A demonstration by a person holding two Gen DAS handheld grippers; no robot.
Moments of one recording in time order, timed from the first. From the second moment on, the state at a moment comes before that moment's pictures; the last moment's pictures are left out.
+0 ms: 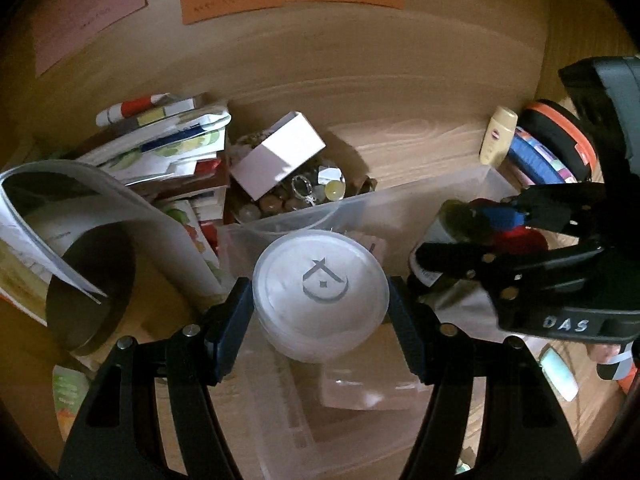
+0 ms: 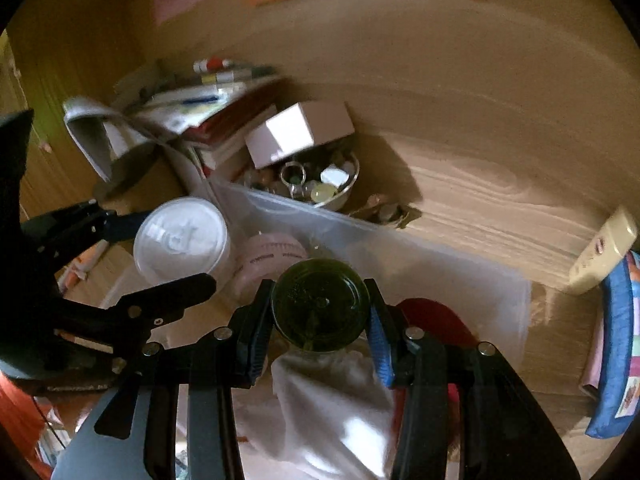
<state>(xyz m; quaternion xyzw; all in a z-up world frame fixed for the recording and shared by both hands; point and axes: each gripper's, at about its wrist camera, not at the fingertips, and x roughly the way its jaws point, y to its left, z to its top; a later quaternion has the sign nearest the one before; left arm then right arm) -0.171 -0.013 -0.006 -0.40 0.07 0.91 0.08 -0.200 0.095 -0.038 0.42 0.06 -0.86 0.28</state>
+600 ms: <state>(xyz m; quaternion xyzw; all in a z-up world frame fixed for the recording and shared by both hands) -0.155 -0.010 0.002 -0.38 0.09 0.92 0.08 -0.191 0.082 -0.035 0.39 0.12 -0.88 0.25</state>
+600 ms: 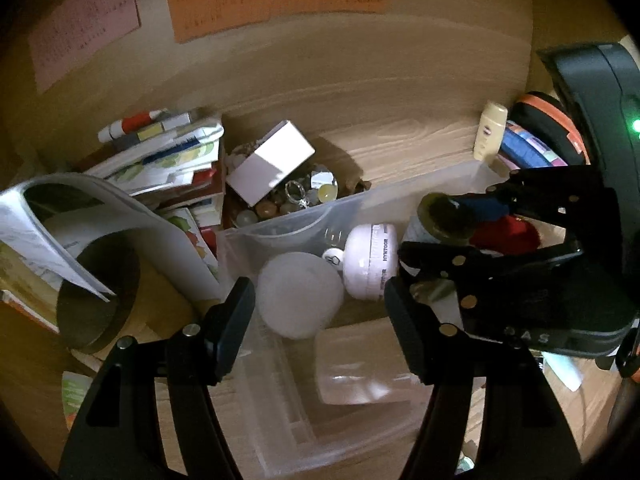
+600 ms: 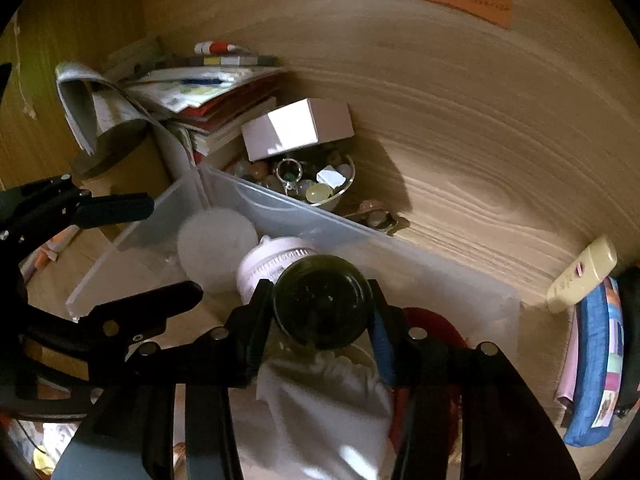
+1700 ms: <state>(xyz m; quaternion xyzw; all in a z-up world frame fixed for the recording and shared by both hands) 0.011 -0.023 -0.002 -0.37 0.13 0.92 0.07 -0.051 0.162 -0.016 0.36 0.11 -0.90 0.20</state>
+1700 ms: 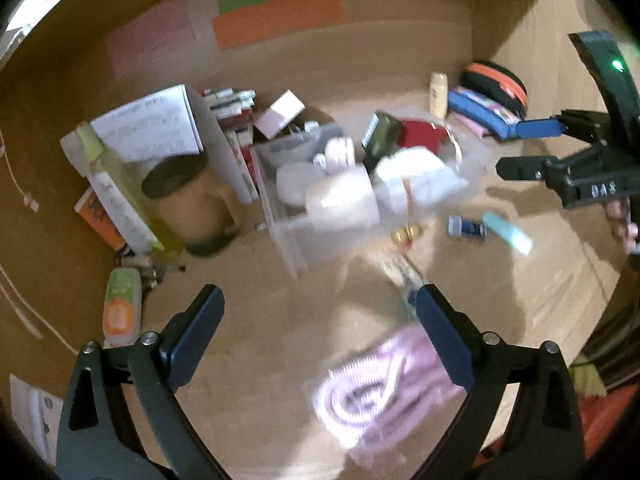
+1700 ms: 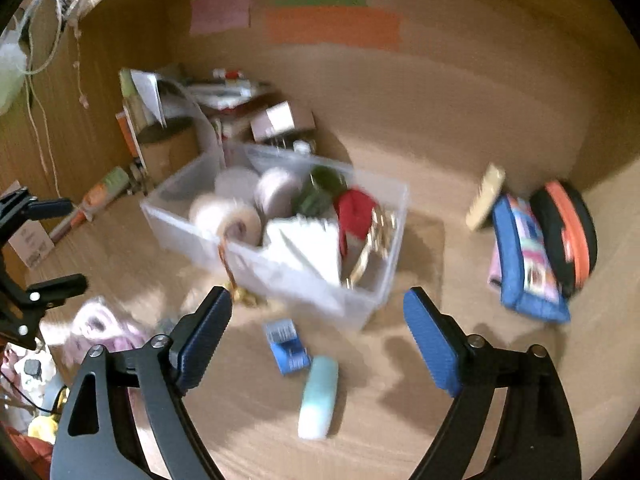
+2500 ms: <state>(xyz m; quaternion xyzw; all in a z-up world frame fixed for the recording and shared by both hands) 0.017 0.012 -0.075 -0.45 0.20 0.84 0.21 -0.050 0.184 -0.093 0.47 0.11 -0.85 0.20</state>
